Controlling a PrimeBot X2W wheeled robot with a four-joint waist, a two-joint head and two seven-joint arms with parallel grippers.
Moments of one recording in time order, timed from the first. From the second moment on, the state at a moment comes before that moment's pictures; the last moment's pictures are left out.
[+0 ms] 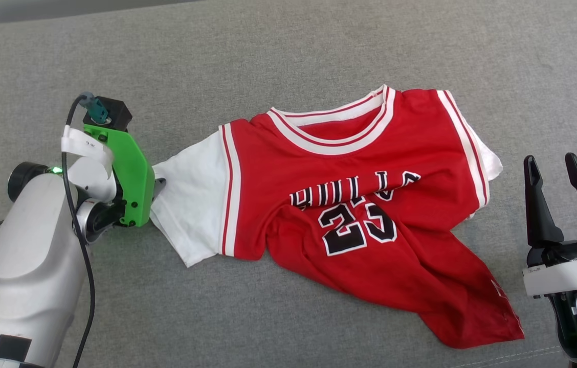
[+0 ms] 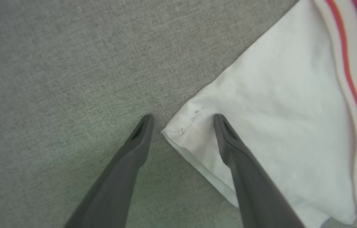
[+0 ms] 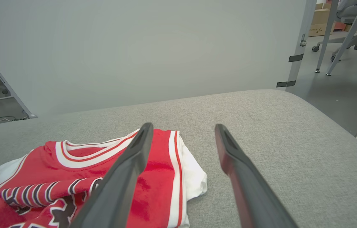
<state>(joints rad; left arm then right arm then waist) -0.69 0.42 -0.35 0.51 -0.52 -0.12 0.78 -0.11 -0.25 0.00 -0.09 0.41 0.13 -0.18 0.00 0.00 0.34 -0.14</state>
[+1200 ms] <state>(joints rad) -0.41 0.44 -0.23 0.14 -0.67 -0.01 0.62 -0.19 -0.41 -0.09 -0.05 0.39 0.13 0.48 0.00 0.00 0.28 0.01</state>
